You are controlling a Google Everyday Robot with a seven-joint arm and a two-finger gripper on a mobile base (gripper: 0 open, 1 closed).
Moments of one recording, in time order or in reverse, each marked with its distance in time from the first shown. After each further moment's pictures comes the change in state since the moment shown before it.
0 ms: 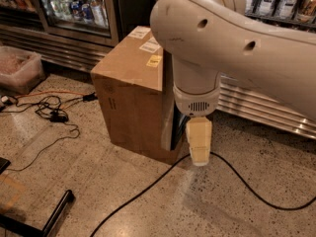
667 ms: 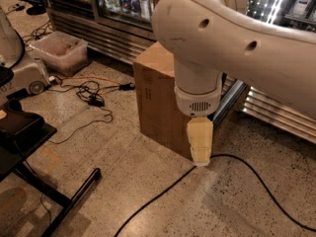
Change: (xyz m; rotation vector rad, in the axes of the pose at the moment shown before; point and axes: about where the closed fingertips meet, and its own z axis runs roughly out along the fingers) arm 0.000 0.000 0.000 0.000 0.000 0.000
